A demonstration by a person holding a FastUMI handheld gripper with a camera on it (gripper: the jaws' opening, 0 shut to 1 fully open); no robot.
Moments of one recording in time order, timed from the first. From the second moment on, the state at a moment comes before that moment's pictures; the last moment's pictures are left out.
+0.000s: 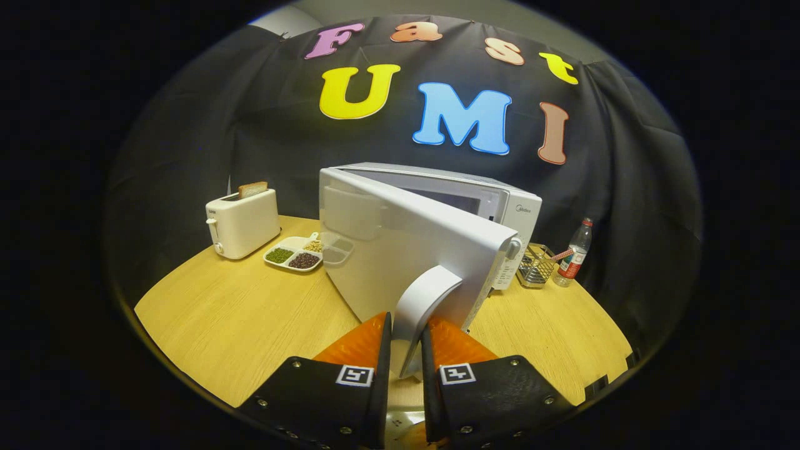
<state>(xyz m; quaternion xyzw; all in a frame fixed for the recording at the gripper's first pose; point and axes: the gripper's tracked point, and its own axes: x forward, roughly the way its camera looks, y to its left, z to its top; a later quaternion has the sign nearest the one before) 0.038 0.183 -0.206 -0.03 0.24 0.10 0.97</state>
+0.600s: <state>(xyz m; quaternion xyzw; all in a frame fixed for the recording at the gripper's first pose) -0.004 0.266 -0.193 -0.02 0.23 0.14 0.96</state>
